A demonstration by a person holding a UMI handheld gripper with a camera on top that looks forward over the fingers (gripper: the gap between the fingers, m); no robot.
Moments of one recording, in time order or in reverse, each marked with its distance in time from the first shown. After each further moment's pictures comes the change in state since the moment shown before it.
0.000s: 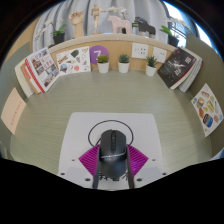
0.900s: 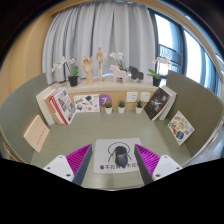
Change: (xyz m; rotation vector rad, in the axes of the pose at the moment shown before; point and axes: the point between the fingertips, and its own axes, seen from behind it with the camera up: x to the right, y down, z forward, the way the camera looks) arm -0.049 -0.071 -0.239 0.302 0.059 0.038
